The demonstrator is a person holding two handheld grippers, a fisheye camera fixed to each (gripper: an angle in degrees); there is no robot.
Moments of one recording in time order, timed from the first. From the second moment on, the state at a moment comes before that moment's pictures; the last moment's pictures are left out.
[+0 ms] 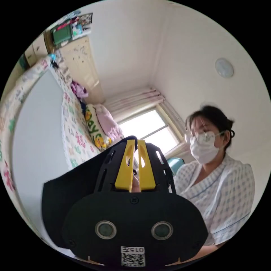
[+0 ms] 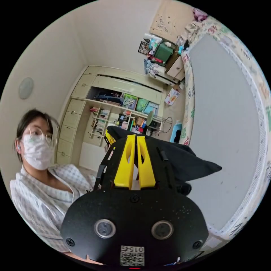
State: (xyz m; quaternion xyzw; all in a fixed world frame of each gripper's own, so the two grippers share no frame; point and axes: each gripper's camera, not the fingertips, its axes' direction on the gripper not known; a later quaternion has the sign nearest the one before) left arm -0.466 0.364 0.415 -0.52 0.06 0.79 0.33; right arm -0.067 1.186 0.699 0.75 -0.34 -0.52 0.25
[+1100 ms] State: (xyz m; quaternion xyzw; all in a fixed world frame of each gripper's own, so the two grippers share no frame) left arm -0.411 0.206 0.338 -0.16 -0.36 0.78 0.48; right arm 0.065 1.009 0.655 0.72 -0.41 -0.15 0.54
